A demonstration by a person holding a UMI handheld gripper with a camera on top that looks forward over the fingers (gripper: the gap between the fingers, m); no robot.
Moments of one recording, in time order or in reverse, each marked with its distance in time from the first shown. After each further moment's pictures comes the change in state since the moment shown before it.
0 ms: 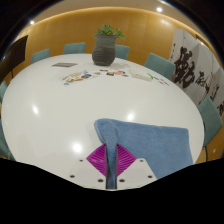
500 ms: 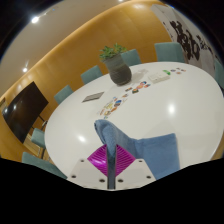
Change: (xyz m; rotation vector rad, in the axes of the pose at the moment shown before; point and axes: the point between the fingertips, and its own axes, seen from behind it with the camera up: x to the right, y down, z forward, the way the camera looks) arm -0.073 -0.107 -0.113 0.081 -0.486 0.409
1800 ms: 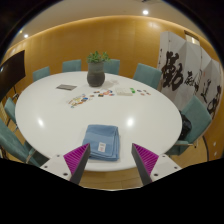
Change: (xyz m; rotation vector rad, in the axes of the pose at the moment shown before) arm 0.090 0.002 -0.191 0.012 0.444 -0.332
